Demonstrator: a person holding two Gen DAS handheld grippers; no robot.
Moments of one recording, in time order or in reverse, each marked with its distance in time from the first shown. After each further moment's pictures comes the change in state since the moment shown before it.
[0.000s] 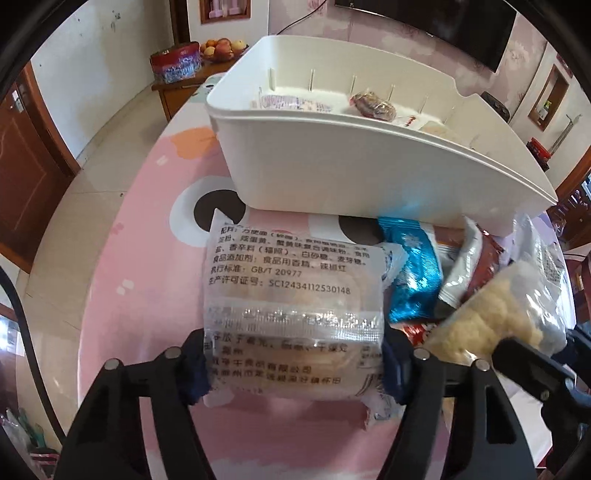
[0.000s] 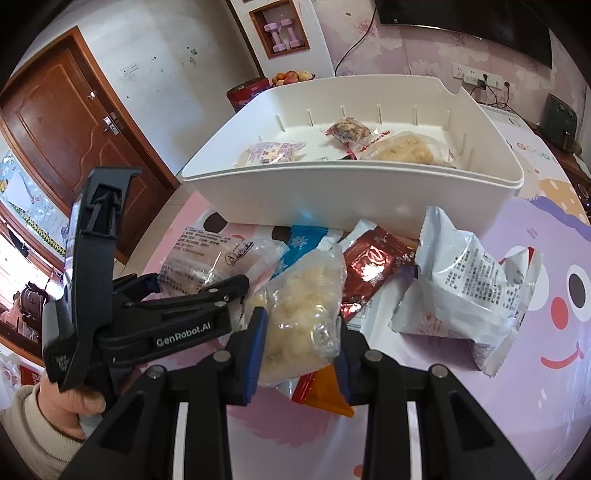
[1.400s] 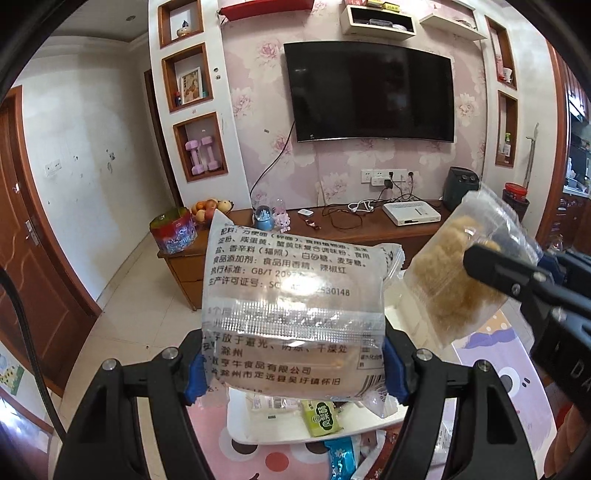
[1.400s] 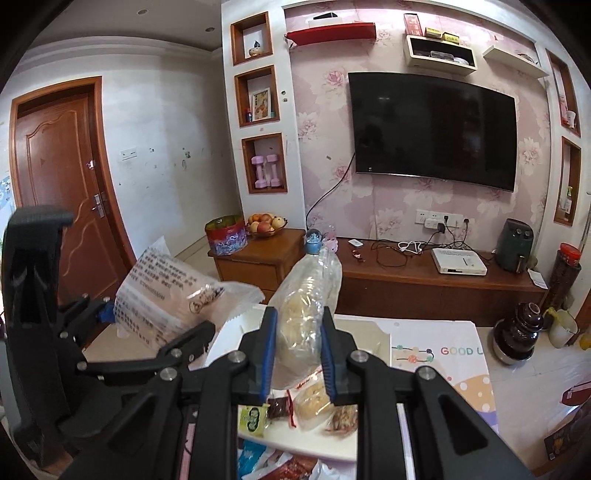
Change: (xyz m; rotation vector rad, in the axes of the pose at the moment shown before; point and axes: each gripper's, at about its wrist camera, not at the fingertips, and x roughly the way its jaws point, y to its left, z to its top) left arm -0.180 -0.078 0.158 0.208 -0.476 0.070; right arm -0.147 -0.004 0.170 -0.099 -0.484 -0.176
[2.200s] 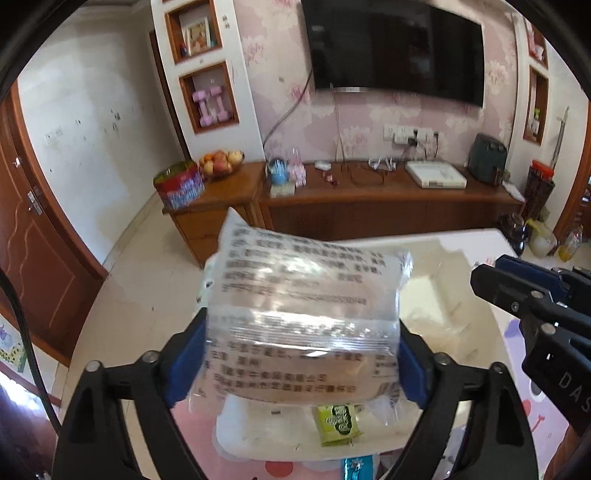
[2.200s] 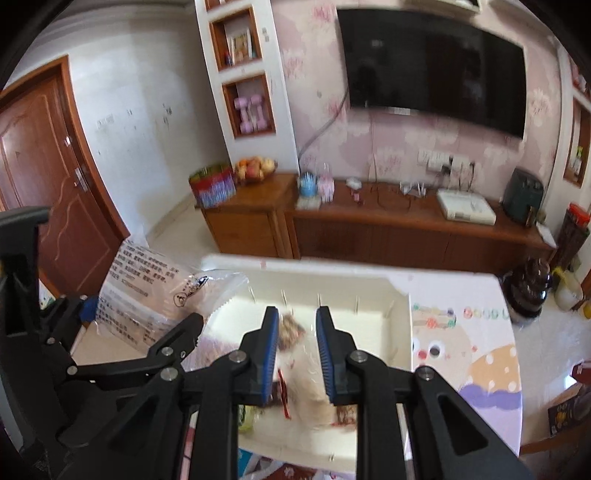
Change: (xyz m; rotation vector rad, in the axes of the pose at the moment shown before) left arm 0.108 0.003 -0.013 -0.032 0.209 0.062; right arm 0.105 -0.015 -0.017 0.062 0.271 -0.015
